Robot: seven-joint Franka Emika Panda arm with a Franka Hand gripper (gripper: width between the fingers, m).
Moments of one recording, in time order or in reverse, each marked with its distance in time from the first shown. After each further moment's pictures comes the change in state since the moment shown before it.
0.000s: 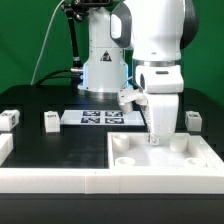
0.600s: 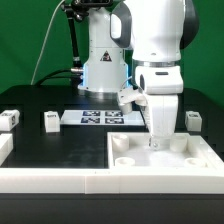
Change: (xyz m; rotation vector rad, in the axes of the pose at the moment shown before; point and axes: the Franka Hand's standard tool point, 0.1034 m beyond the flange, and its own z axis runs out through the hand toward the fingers) arm -0.001 -0.001 0.000 0.001 0.000 0.006
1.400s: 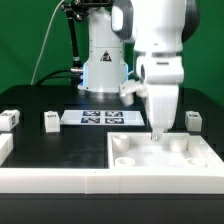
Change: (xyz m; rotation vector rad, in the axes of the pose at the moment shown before) arm 0.005 -0.006 -0.029 -0.028 -0.012 0.038
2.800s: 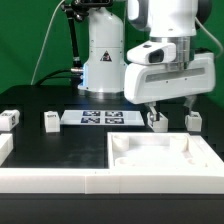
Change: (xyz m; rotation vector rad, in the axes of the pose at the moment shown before) arm 0.054 -0.047 -0.007 0.039 0.045 1.261
